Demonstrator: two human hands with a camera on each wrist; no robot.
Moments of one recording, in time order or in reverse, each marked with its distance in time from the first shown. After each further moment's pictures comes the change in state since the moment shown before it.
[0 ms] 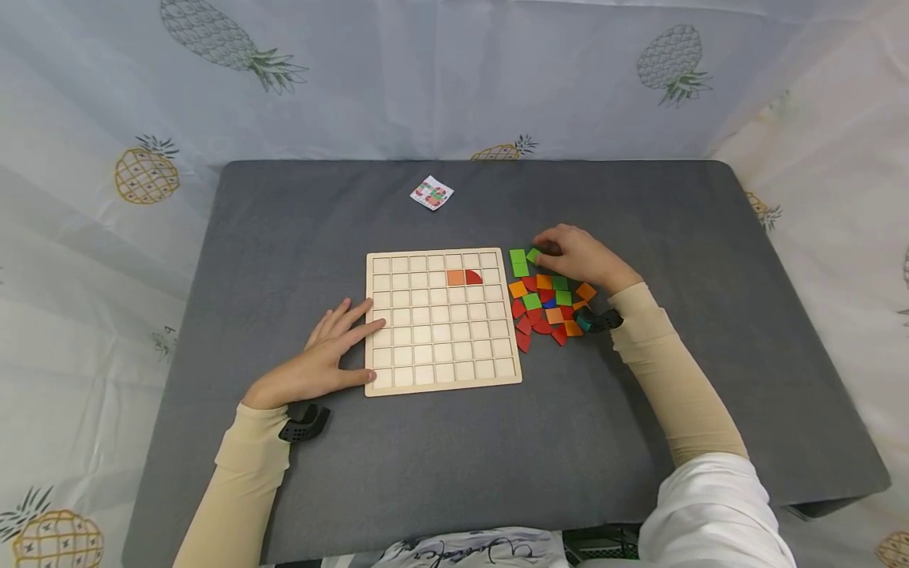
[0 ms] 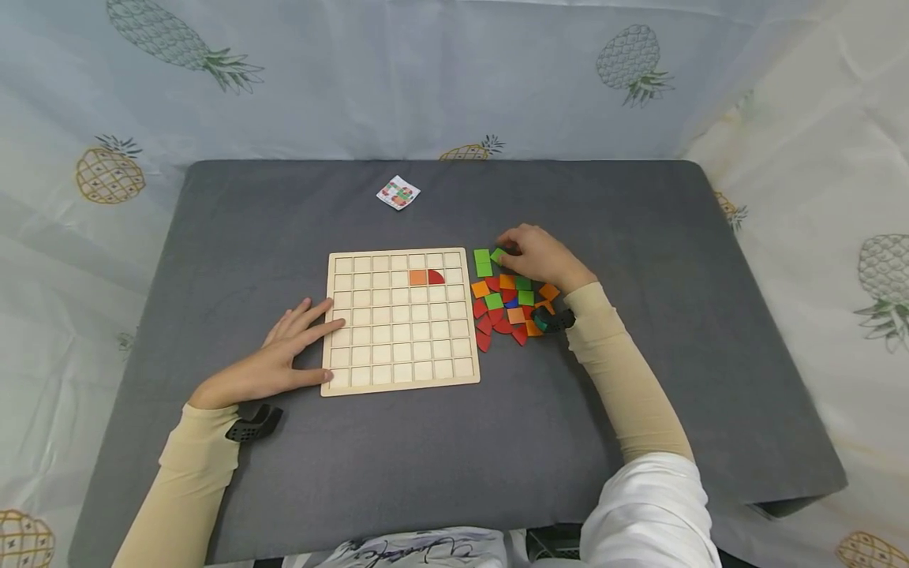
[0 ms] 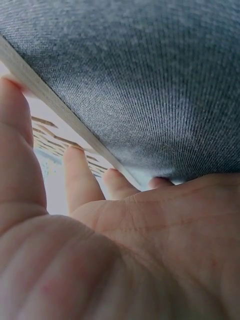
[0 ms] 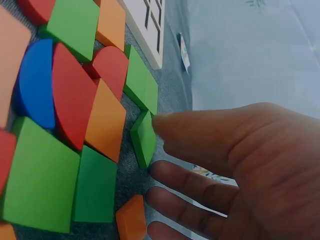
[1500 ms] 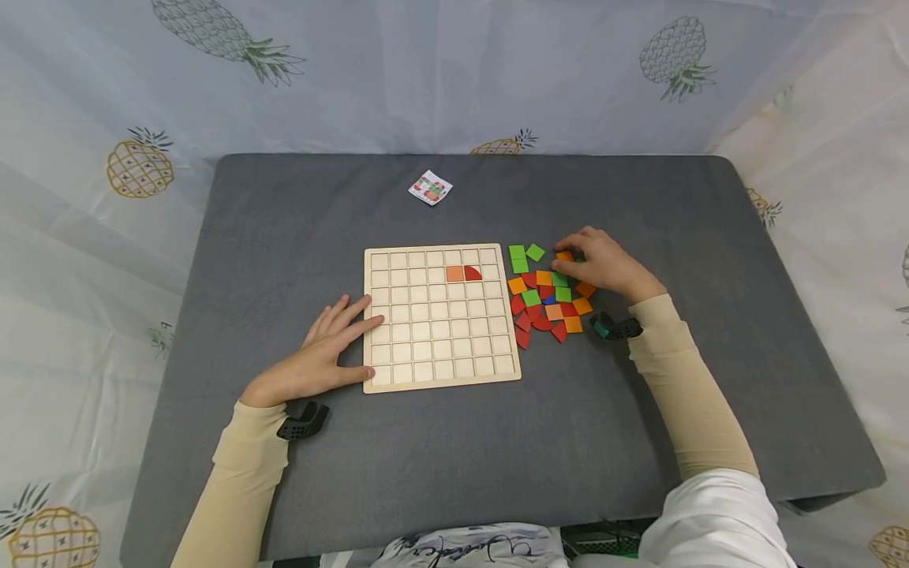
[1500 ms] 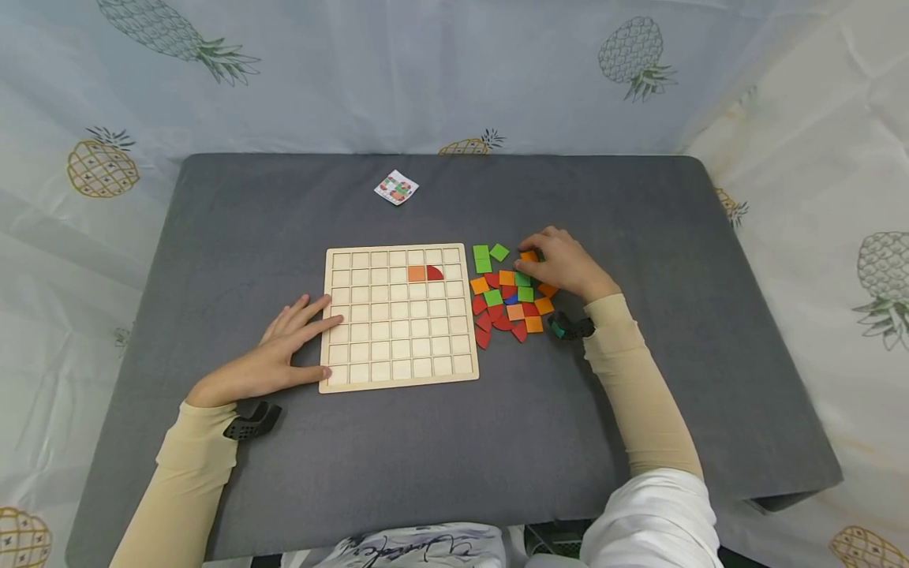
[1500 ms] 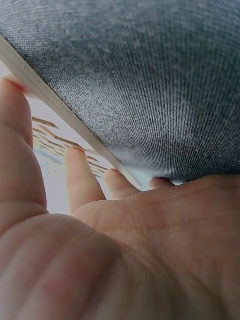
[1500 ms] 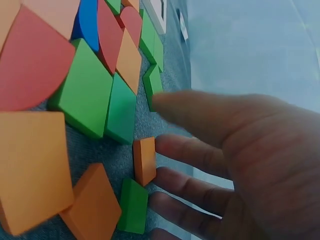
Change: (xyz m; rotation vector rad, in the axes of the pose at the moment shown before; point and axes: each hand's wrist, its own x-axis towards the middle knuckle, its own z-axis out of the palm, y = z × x) left_hand 0.002 0.000 0.002 0.011 0.006 -0.023; right_hand -0.024 0.022 -0.001 -0.046 -0.001 0.107
